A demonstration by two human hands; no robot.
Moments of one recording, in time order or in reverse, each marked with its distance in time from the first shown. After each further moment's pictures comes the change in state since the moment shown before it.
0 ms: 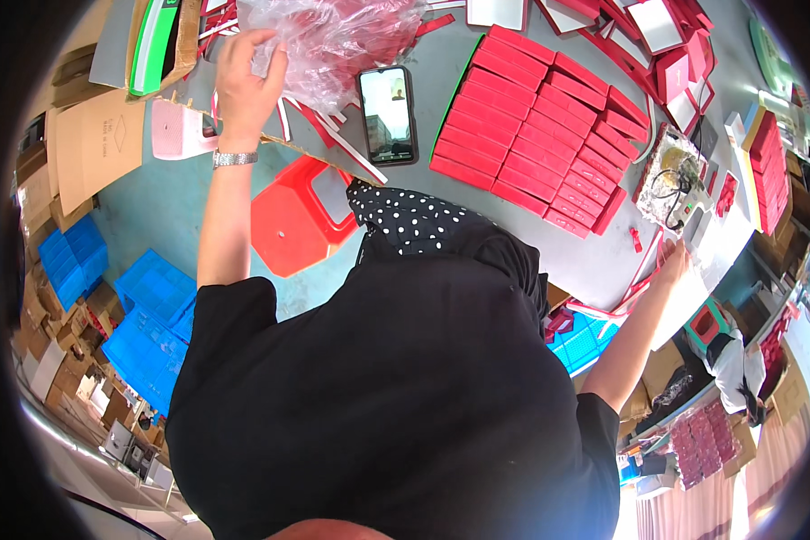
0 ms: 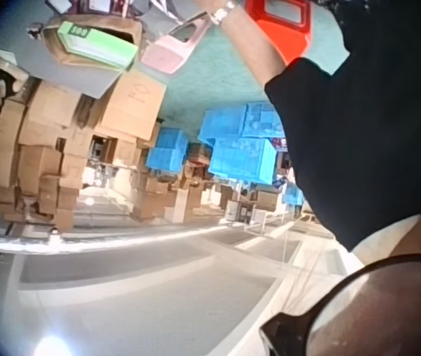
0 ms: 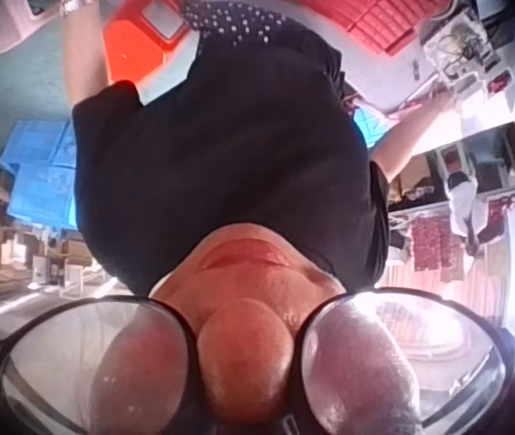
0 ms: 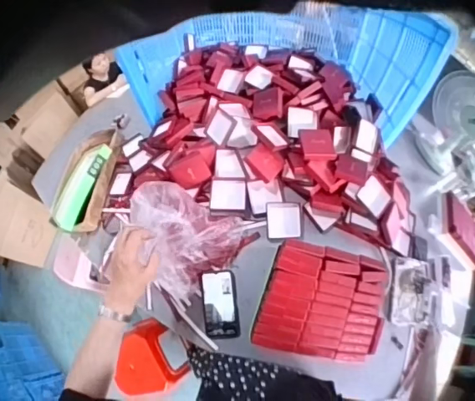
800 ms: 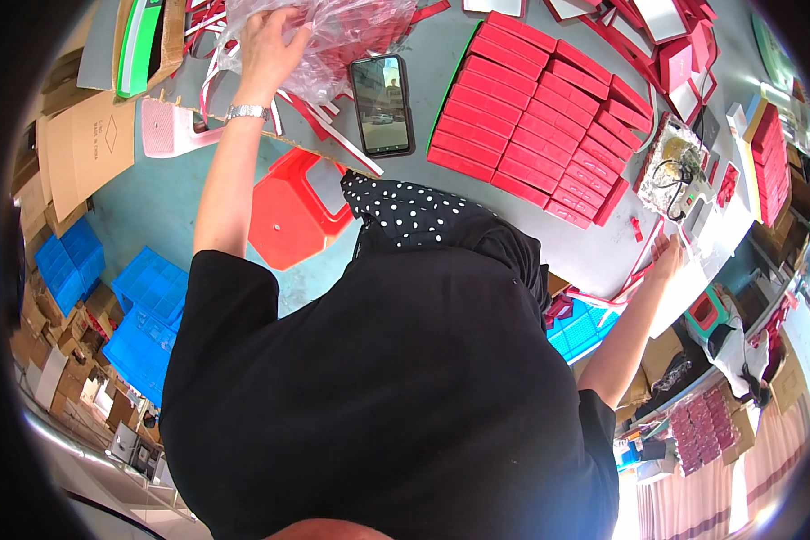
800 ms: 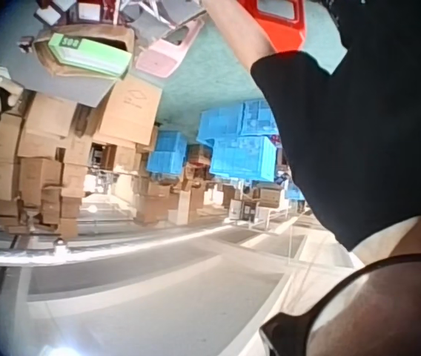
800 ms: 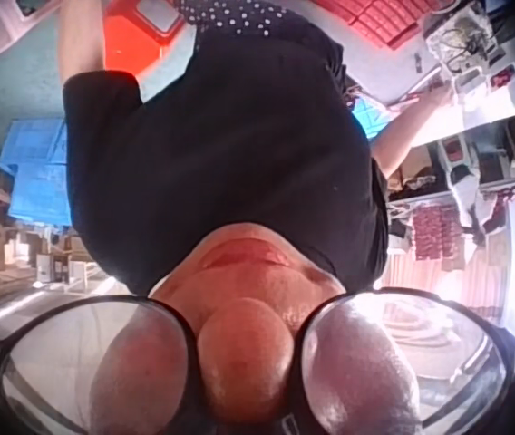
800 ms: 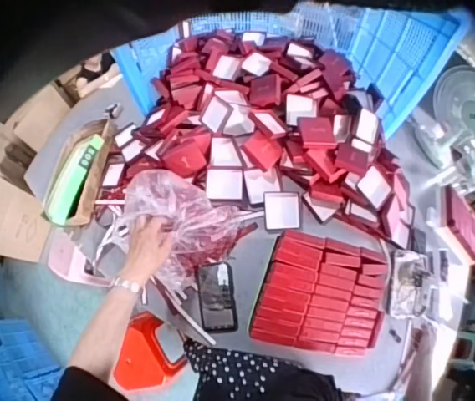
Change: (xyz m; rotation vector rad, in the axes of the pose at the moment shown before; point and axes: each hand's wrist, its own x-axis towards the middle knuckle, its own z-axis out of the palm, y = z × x) left_hand -0.010 -0.032 0.059 0.250 -0.227 -0.072; right_hand -0.020 0.007 0.000 -0.028 -0.001 0.027
